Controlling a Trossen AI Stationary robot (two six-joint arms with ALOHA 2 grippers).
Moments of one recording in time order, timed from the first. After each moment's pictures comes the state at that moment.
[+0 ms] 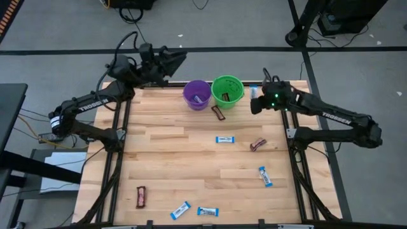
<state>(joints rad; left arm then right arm) 0.45 1.25 1.24 0.52 0.21 -0.58 -0.50 0.90 0.78 -0.60 0.15 0.61</state>
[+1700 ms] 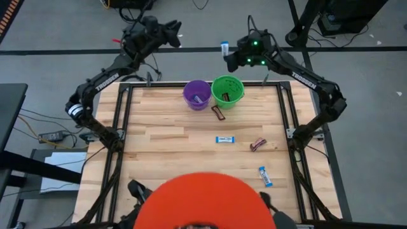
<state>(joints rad) 0.85 1.52 1.48 0.19 0.08 -0.35 -0.78 1.57 1.51 -0.41 -0.25 0.30</state>
